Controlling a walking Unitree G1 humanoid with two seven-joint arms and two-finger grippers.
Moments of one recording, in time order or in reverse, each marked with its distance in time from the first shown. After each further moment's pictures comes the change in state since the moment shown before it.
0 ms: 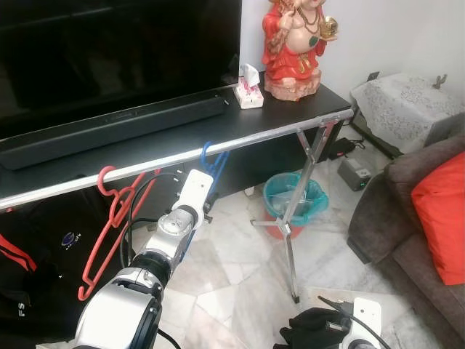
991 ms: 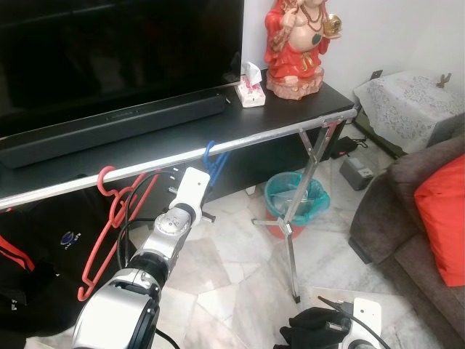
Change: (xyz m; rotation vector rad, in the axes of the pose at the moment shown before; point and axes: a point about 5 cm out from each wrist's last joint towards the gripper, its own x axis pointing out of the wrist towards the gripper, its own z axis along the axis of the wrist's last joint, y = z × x) left arm -0.003 0.006 0.003 -0.012 -0.066 0.027; right arm 0.000 0.000 0.000 0.000 0.001 0.001
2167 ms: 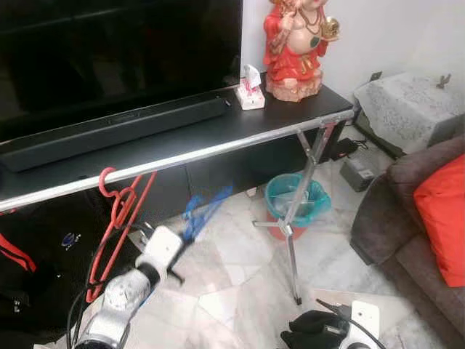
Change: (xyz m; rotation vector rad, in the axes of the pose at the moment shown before) left arm -0.094 0.013 -0.087 0.201 0.064 -0.225; right arm -0.002 0.003 -0.006 0.002 0.012 0.007
